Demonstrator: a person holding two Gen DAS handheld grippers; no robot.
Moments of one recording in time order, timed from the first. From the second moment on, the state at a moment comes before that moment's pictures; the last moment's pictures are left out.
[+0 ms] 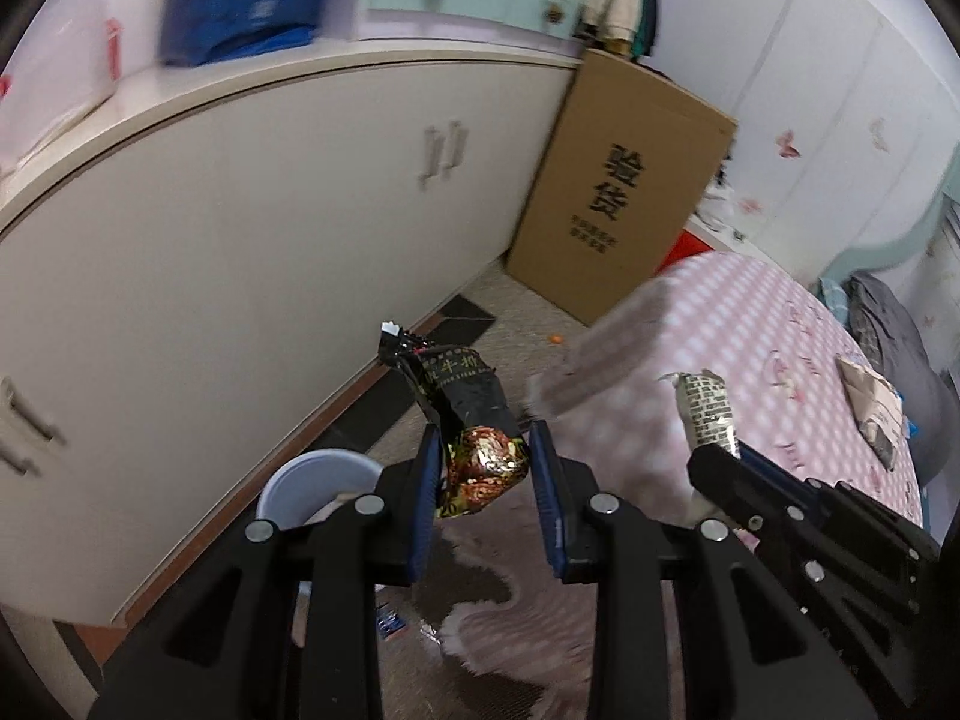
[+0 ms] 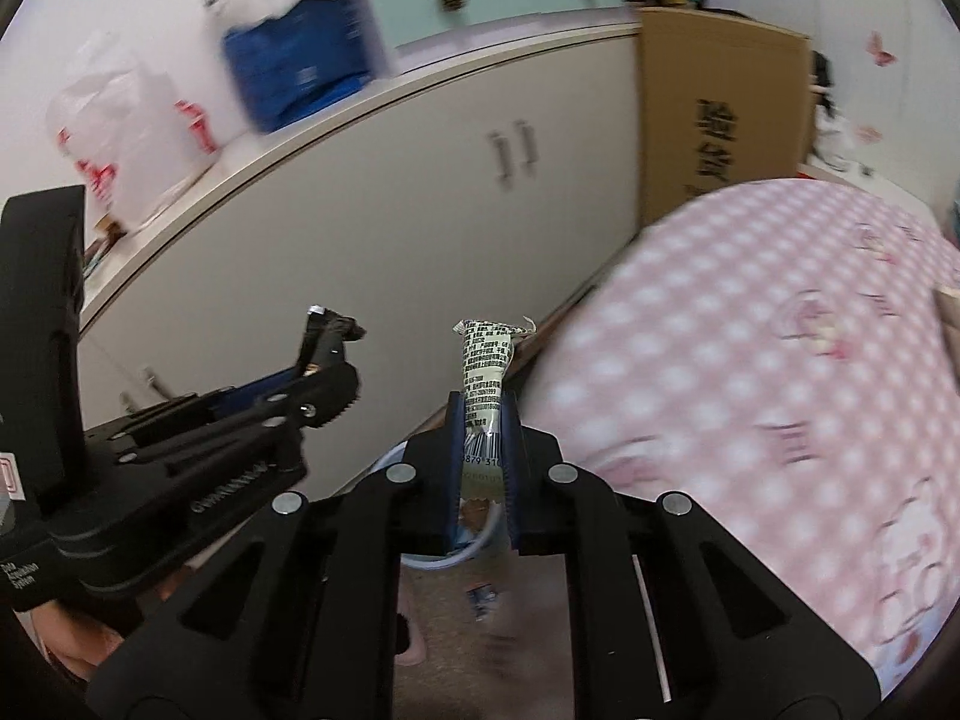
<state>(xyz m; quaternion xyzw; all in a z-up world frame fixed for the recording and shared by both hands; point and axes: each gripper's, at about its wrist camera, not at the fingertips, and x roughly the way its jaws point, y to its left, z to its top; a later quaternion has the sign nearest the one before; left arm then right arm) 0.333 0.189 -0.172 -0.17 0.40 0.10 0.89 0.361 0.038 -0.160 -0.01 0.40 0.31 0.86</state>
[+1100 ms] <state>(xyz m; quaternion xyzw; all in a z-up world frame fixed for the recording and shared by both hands) 0.307 0.314 -0.258 -0.23 0.46 0.19 0.84 0.354 0.159 -0.224 -0.04 0.43 0.34 0.84</state>
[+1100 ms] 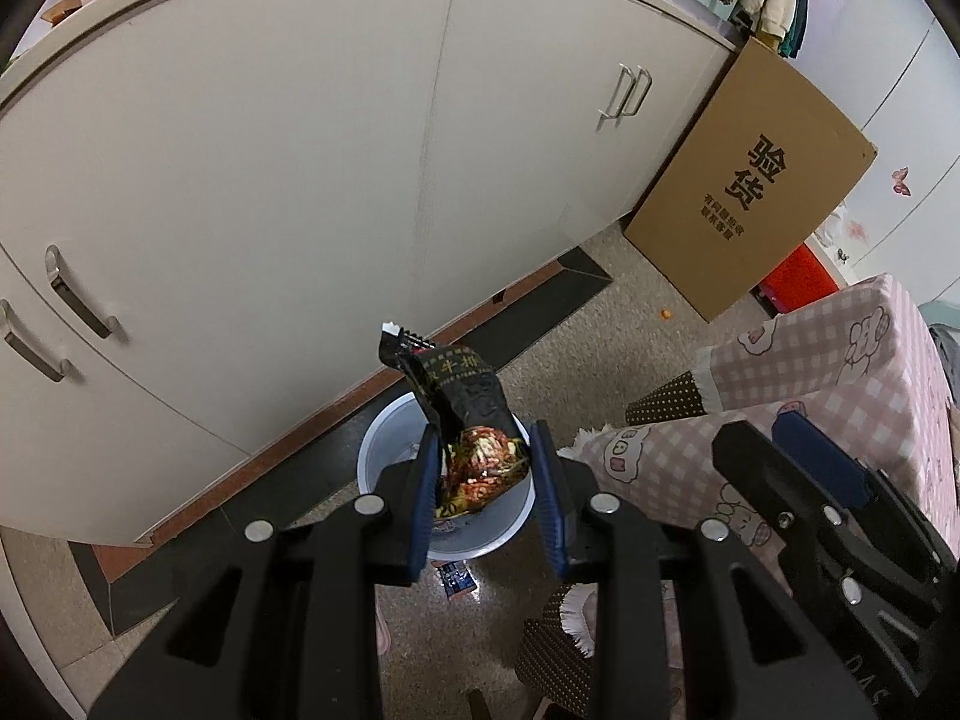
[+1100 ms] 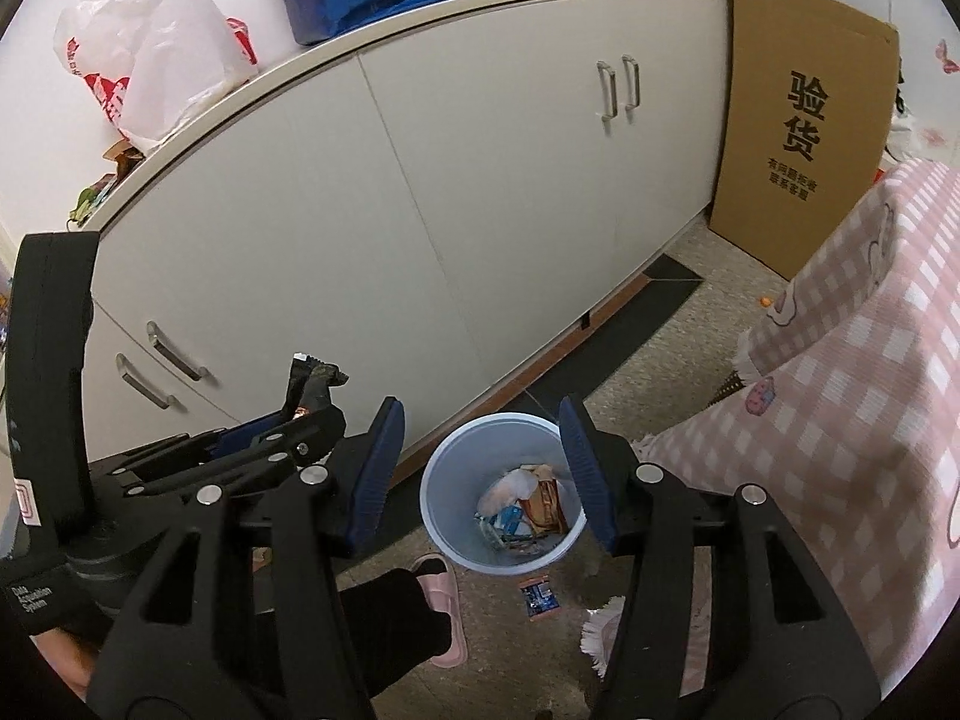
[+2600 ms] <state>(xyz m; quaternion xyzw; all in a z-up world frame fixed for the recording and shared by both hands) 0.311 0.230 -0.161 -0.17 0.40 0.17 0.89 0.333 0.057 -0.146 0.03 0.34 0.30 0.89</state>
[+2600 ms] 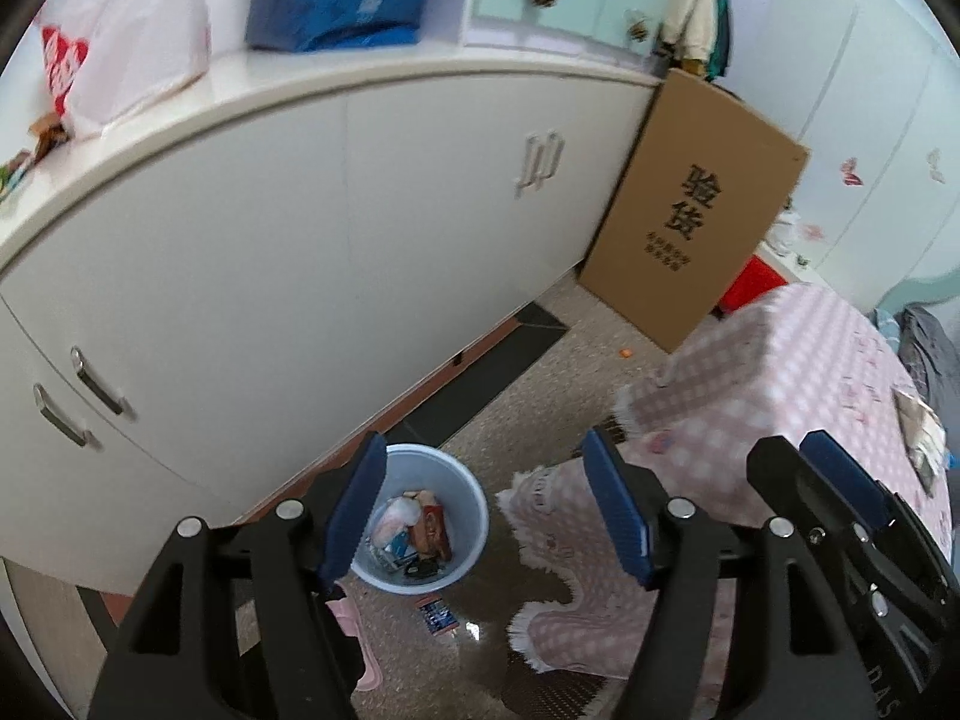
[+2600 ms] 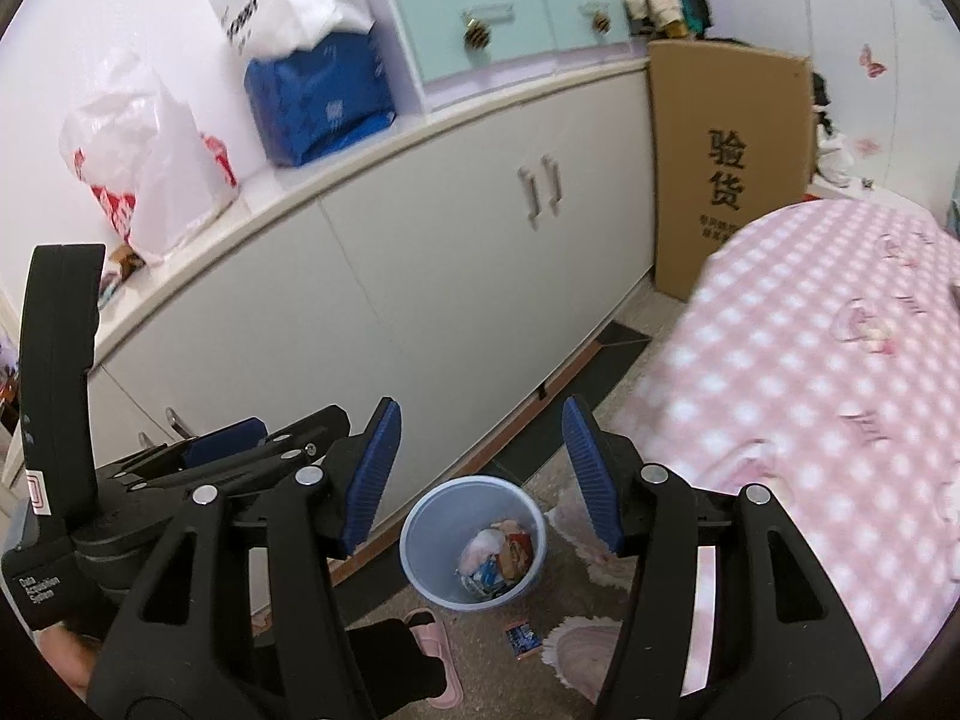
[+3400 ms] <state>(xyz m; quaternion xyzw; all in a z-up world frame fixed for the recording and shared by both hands) 0.397 -0.100 -0.116 -0.02 0.39 -0.04 0.92 0.336 -0.286 -0.115 0.13 0.30 0.08 0.94</state>
